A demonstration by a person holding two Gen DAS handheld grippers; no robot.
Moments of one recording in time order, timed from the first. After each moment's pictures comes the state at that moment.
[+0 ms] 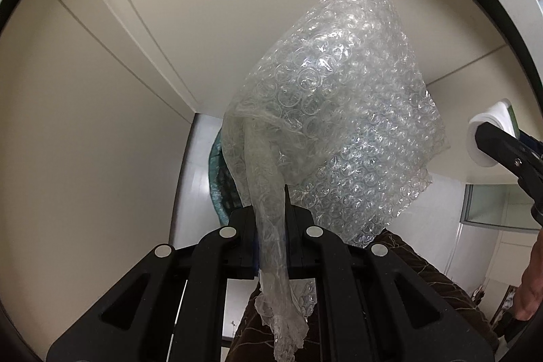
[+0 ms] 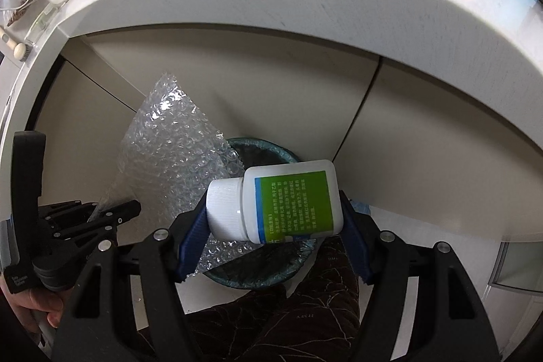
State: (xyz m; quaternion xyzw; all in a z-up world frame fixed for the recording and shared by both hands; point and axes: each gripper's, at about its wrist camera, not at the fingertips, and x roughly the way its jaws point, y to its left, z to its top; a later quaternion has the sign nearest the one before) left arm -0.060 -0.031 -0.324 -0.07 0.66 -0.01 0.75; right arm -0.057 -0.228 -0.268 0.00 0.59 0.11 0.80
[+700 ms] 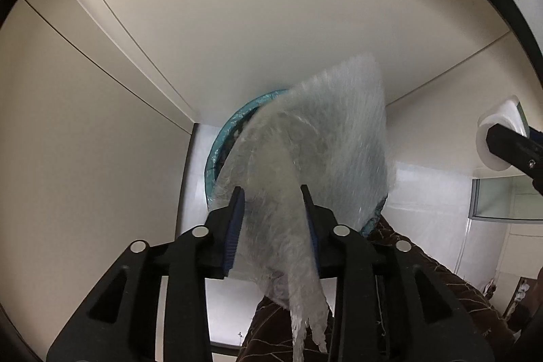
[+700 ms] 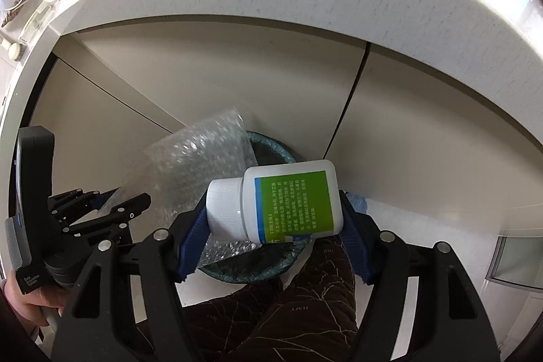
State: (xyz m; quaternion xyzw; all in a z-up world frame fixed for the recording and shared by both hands) left arm -0.067 -0.036 -0.317 -0.04 0.65 -0.01 0.76; right arm -0.051 -0.224 -0.267 -0.01 0.60 0.11 0.79
